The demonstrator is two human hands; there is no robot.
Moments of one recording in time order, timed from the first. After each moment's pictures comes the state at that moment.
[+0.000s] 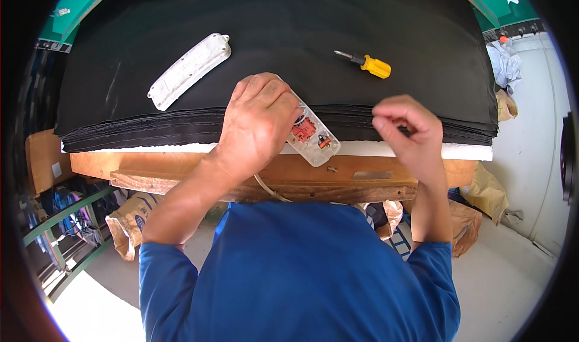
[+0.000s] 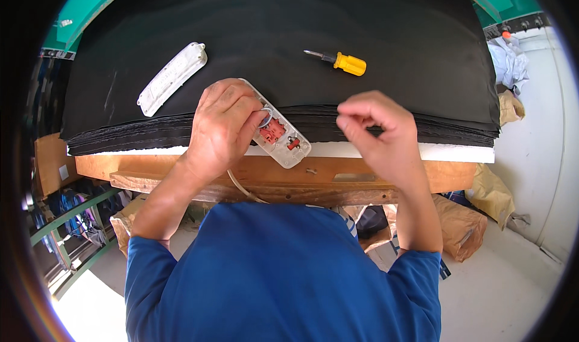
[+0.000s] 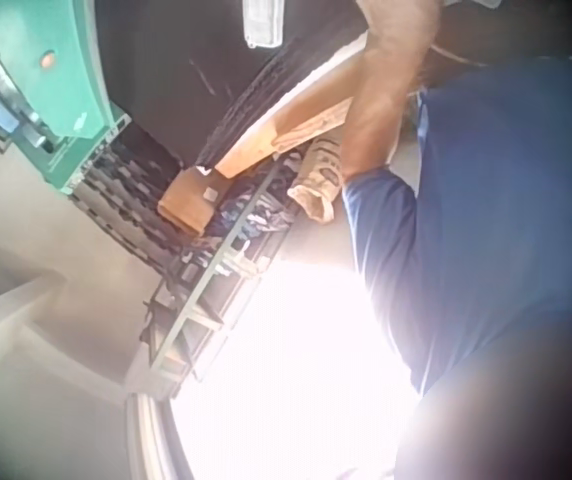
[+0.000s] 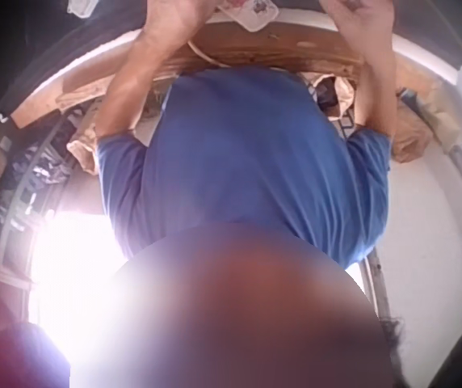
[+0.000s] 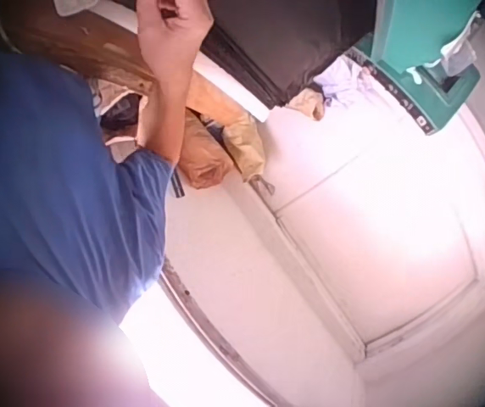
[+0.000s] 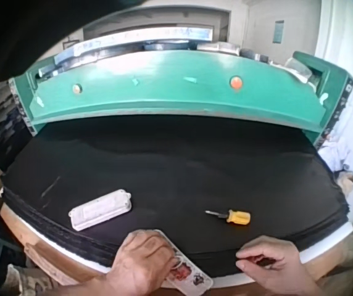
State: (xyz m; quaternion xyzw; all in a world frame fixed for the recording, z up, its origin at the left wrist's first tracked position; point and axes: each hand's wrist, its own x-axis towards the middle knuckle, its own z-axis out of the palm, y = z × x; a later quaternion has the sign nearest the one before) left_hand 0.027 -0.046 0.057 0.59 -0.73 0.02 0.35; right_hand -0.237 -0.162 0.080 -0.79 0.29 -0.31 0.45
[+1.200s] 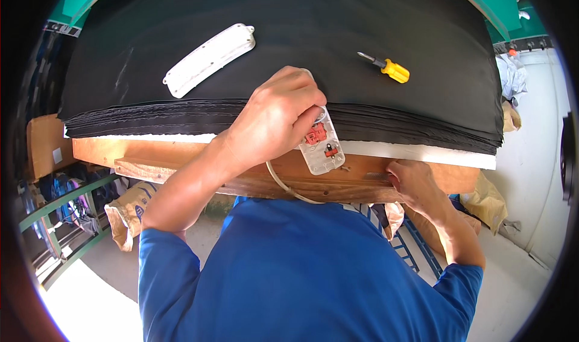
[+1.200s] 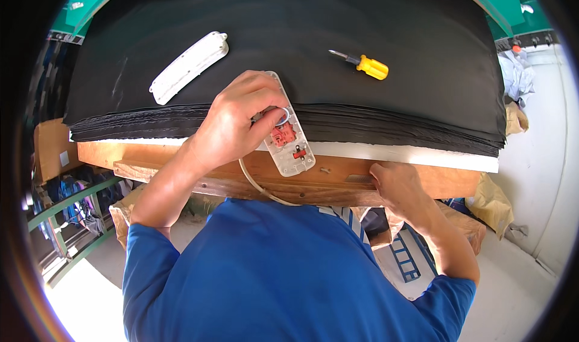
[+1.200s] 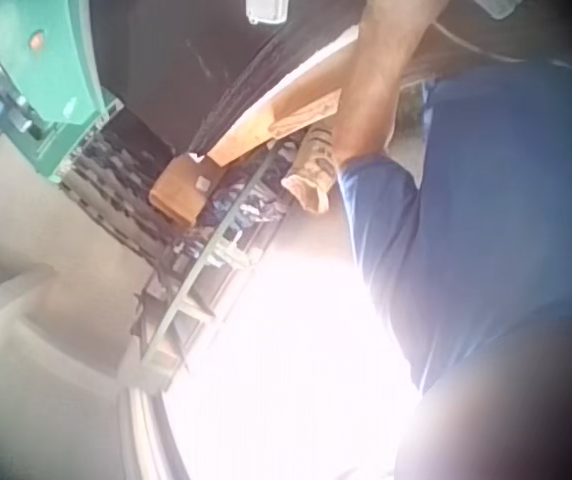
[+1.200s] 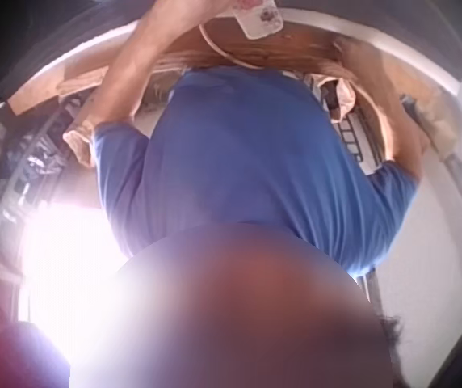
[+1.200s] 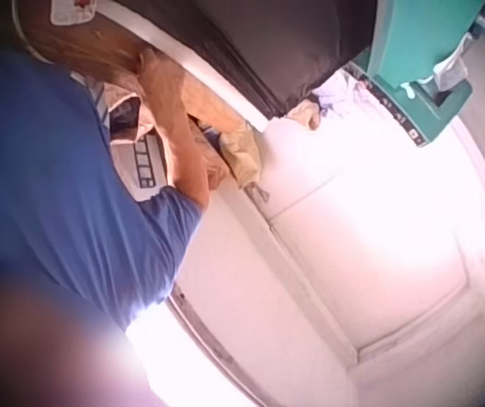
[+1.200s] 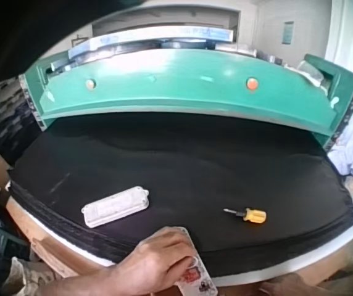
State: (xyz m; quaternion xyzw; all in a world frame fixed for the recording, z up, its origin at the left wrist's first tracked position) left_hand 0.043 -0.048 0.056 0.54 -0.72 -0.13 0.42; right_hand -0.301 -0.123 0.052 -0.93 0.28 0.11 0.20
